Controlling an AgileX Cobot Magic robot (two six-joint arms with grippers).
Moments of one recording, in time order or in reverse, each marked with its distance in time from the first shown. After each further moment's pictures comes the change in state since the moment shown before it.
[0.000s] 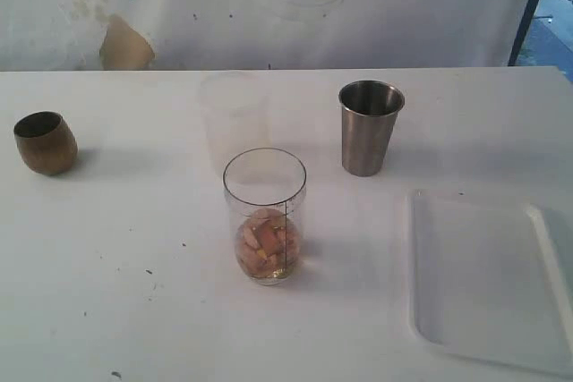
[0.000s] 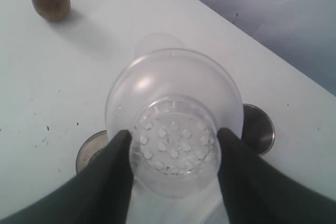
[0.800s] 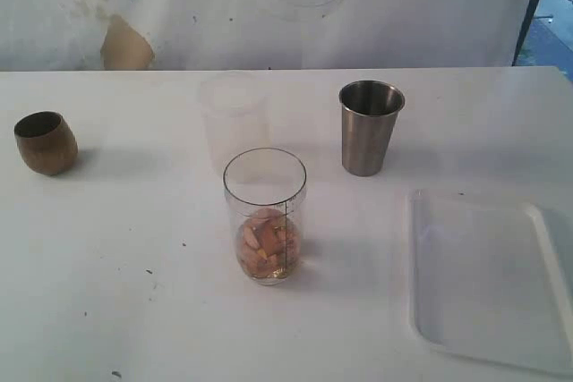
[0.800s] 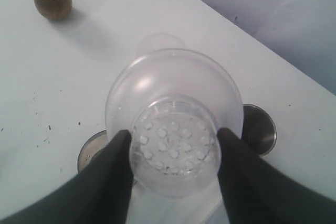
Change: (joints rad) left arm 0.370 -0.074 0.142 -0.466 0.020 -0.003; right arm 0.000 0.000 0.000 0.004 0.000 -0.010
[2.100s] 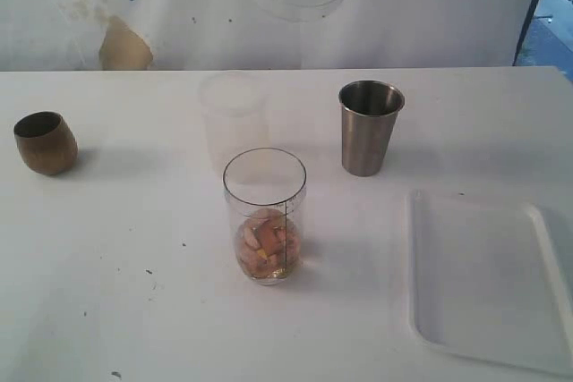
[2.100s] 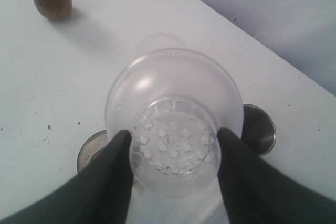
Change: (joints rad) left arm 0.390 -0.348 0.215 -0.168 -0.077 0.480; right arm 0.000 0.000 0.000 0.000 0.000 -0.008
